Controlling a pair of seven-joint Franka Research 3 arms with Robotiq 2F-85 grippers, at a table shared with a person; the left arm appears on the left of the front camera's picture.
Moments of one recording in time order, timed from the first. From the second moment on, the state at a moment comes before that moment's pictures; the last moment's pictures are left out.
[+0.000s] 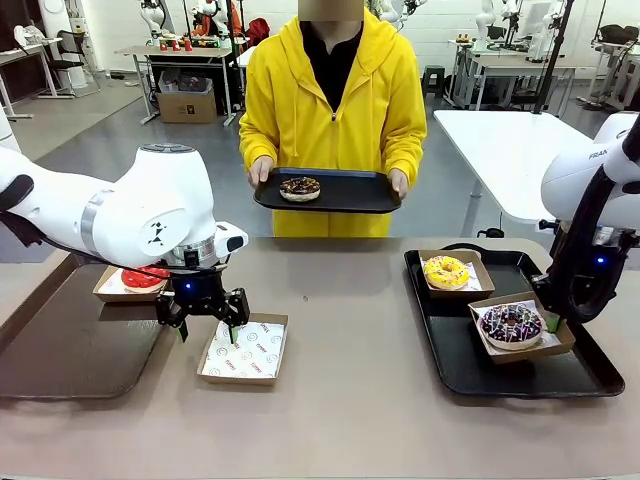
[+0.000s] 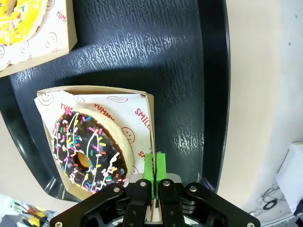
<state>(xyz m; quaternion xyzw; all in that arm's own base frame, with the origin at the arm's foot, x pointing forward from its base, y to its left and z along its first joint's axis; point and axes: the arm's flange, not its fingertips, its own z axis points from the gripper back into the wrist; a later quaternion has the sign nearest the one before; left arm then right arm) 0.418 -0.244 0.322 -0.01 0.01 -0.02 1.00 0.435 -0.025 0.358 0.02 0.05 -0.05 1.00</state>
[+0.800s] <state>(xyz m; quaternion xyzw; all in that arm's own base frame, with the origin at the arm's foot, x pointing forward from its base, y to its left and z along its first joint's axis) 0.420 -0.247 0.327 -0.01 0.01 -0.02 1.00 0.434 -0.027 0.355 0.02 0.06 -0.05 1.00</state>
